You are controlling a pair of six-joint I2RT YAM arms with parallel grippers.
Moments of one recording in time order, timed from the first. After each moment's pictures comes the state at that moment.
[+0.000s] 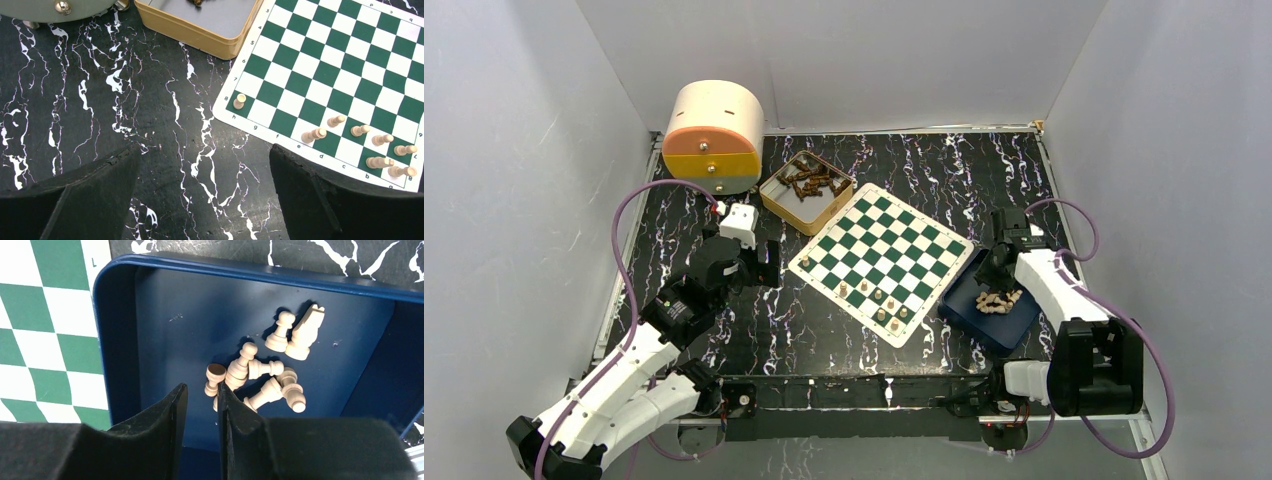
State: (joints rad) left arm -0.64 0.74 0.73 -0.48 -0.35 -0.19; right arm 0.08 1.25 0.76 -0.71 0.17 0.63
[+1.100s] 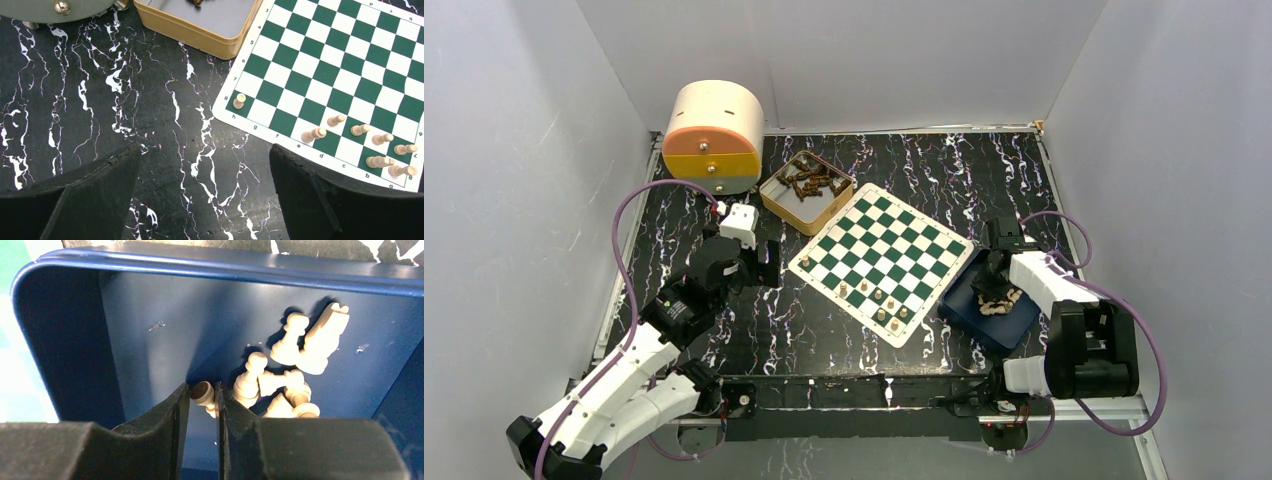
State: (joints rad) left arm -0.64 0.74 0.73 -0.48 -0.35 -0.19; right arm 0.08 1.33 0.68 -0.60 0.16 0.68
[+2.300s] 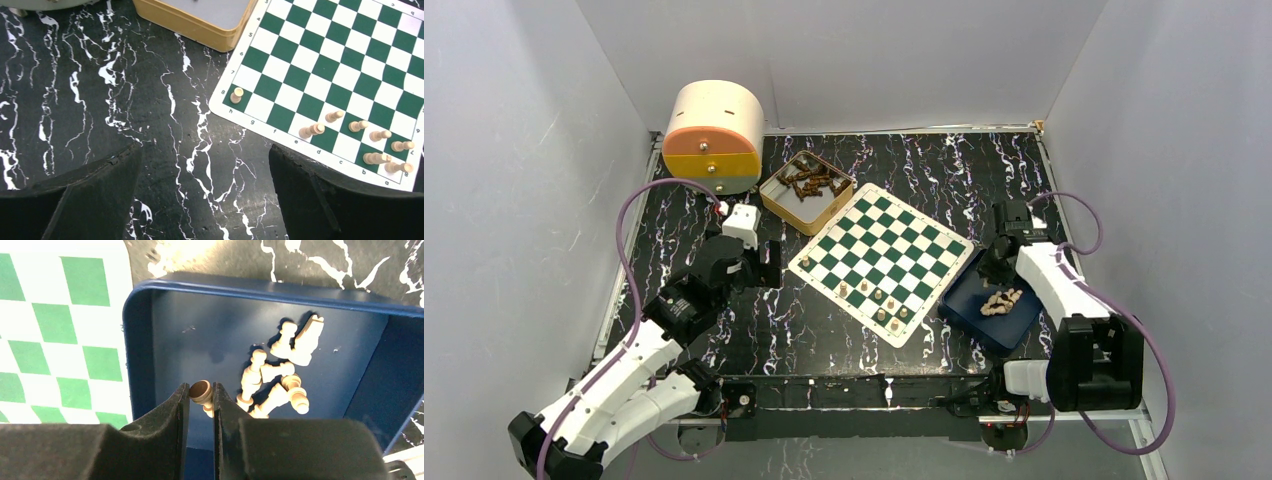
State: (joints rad) left arm -0.64 0.76 0.73 -0.49 -0.35 -0.22; right arm 0.08 1.28 0.79 -0.71 0.18 0.66
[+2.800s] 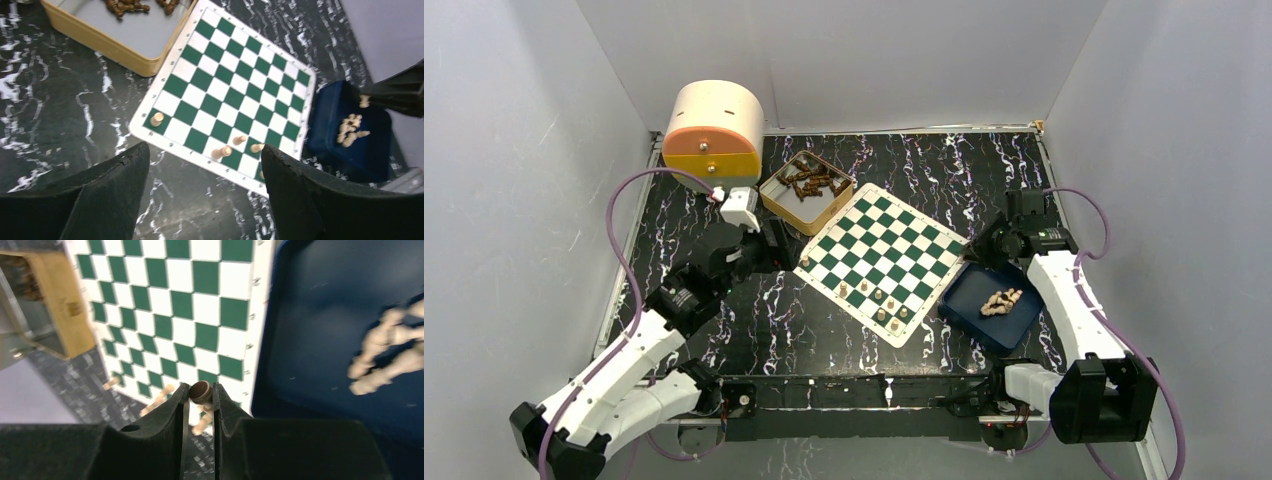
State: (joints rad) left arm -0.64 0.81 0.80 -0.40 -0.18 -0.47; right arm 0.08 1.14 0.92 -0.77 -0.10 0.83
